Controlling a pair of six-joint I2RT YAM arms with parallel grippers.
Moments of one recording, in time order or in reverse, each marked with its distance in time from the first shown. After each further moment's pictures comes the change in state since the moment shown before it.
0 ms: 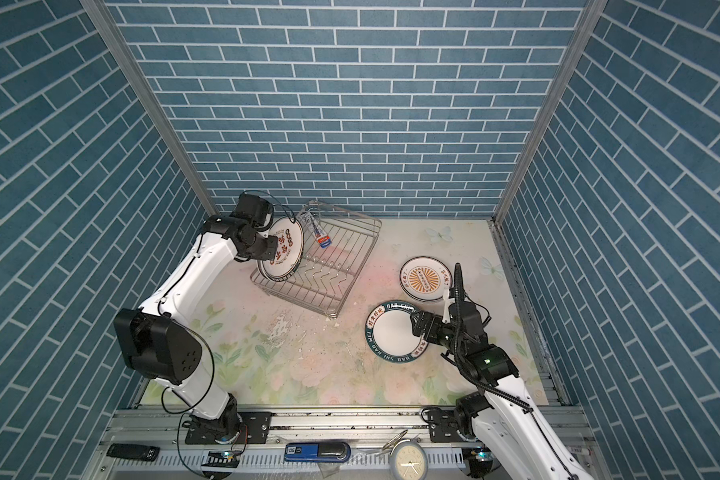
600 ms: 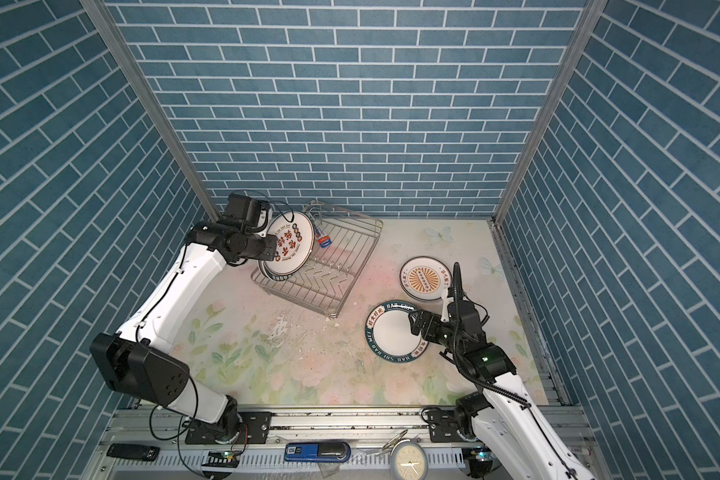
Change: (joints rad) left arm -0.033 -0.132 -0.046 0.039 0.066 0.002; right arm 0.000 0.024 -0.015 0.042 -0.019 0.018
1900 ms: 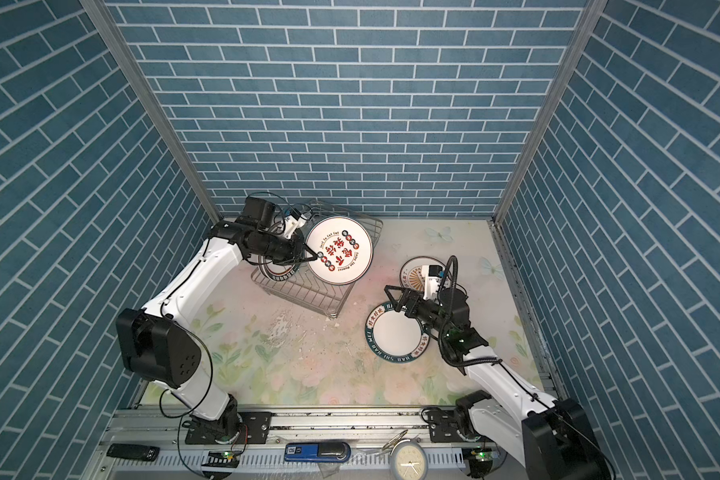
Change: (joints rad) left arm -0.005 0.130 -0.026 0.106 0.789 -0.187; right arm 0.025 0.393 -0.093 0.927 -0.301 0.171
